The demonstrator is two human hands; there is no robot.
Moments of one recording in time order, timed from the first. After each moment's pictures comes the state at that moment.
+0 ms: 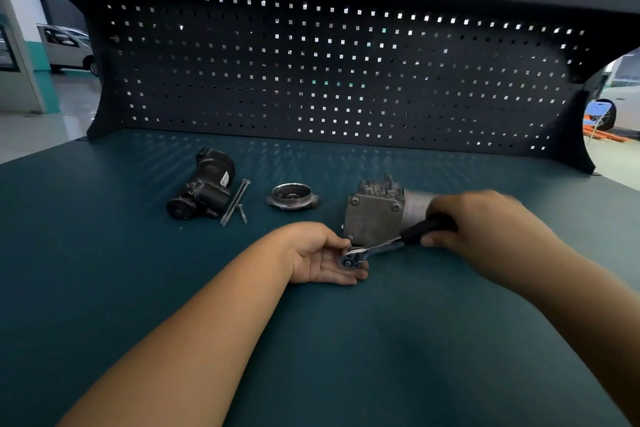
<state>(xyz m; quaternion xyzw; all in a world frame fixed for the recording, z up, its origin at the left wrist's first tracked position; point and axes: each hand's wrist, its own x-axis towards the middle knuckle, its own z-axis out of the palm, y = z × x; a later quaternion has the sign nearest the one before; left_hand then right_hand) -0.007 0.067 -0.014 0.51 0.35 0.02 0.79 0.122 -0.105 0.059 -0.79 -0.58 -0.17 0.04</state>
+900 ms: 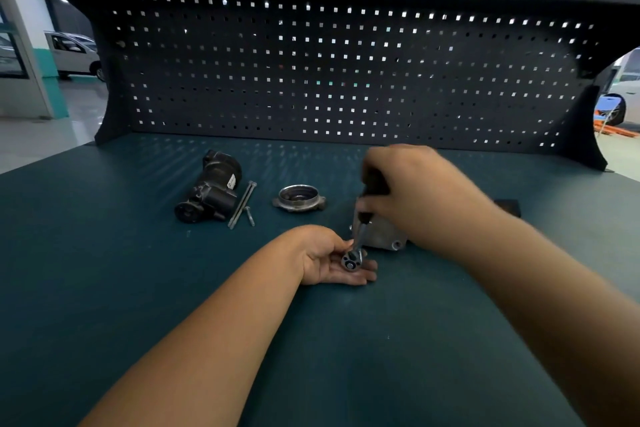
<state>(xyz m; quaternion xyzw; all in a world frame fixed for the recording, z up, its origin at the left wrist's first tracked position) -0.004 0.064 -0.012 0.49 0.38 0.04 0.79 0.066 -0.060 0.083 -0.72 -0.65 -0.17 0.19</state>
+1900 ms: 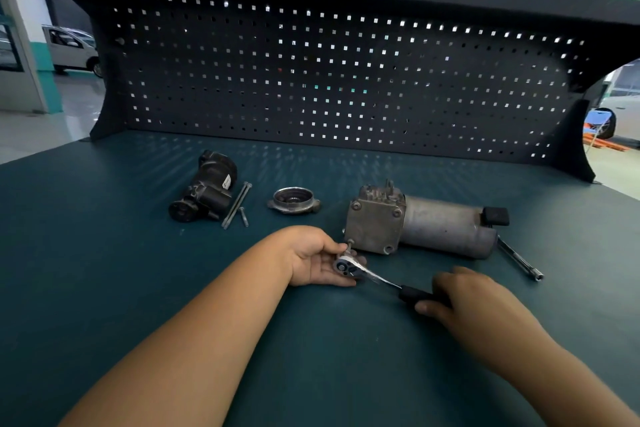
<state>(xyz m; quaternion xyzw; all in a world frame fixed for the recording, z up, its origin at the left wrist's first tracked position) -0.006 0.067 -0.015 0.47 0.36 0.05 0.80 0.123 -0.120 -0.014 -0.84 -0.53 -0.03 0.06</state>
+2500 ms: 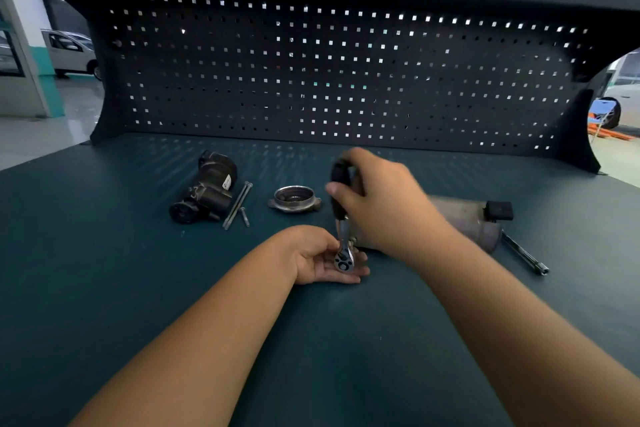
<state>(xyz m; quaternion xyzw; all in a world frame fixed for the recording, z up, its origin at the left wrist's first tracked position) -0.003 0.069 -0.017 0.50 0.37 0.06 0.78 0.058 -0.038 0.060 -0.68 -0.63 -0.12 0.35</state>
